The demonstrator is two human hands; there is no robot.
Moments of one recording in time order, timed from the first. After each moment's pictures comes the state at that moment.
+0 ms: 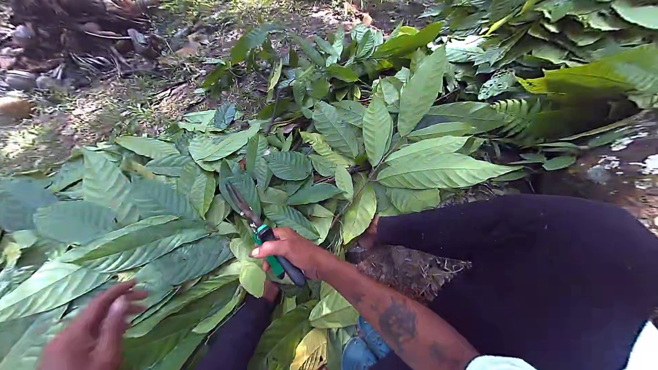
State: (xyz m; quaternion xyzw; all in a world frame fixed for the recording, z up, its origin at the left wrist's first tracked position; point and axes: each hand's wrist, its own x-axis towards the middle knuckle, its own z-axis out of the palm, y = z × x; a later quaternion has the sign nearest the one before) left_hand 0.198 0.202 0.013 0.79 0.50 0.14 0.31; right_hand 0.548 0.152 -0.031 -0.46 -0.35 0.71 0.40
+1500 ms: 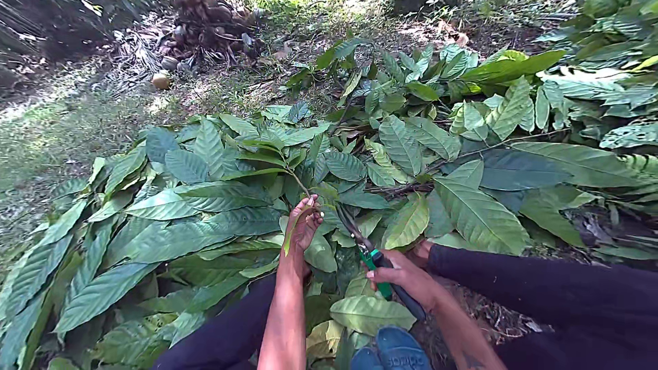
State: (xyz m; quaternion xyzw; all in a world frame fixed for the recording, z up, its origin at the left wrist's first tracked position) left_hand 0.419 0.218 -0.100 0.21 0.42 0.45 0.75; right_hand 0.623 0.064 -0.042 -0.54 -0.40 0.68 0.29
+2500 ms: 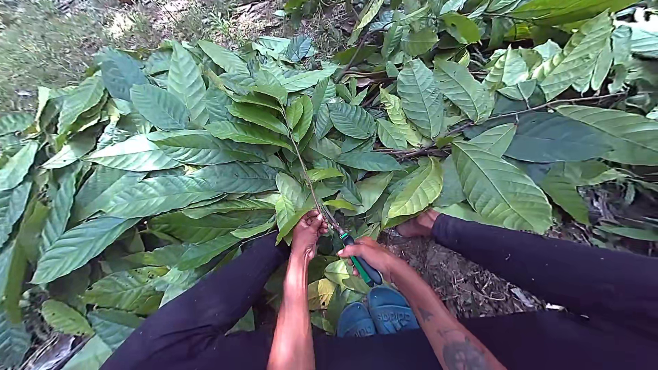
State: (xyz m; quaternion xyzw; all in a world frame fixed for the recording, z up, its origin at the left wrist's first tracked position) left_hand 0.411 0.127 -0.160 0.18 0.61 0.36 0.68; right_hand 0.574 0.076 -0.113 -0.62 -0.22 0.75 0.08
